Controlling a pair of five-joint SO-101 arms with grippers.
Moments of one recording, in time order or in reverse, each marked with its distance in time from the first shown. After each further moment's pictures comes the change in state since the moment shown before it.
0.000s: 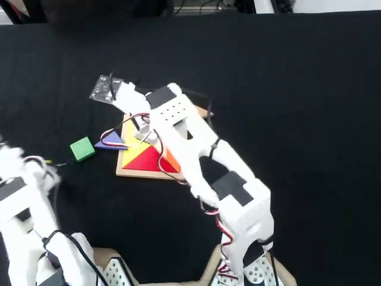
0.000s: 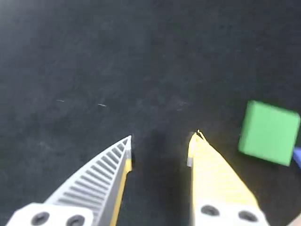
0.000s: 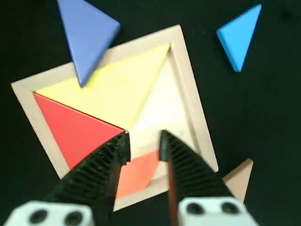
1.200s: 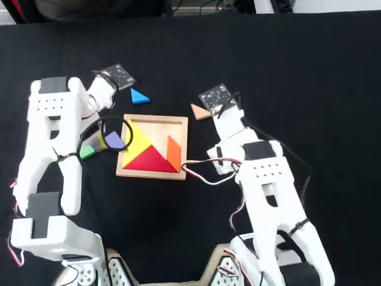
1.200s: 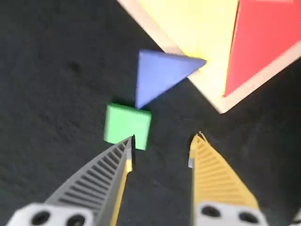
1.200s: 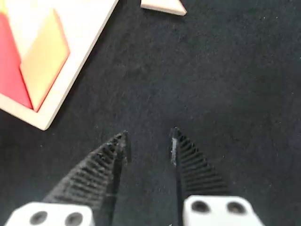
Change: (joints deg) left arm 32.2 40.9 -60.1 40.7 -68.7; right arm 24.4 -55.2 62.2 -14.9 -14.2
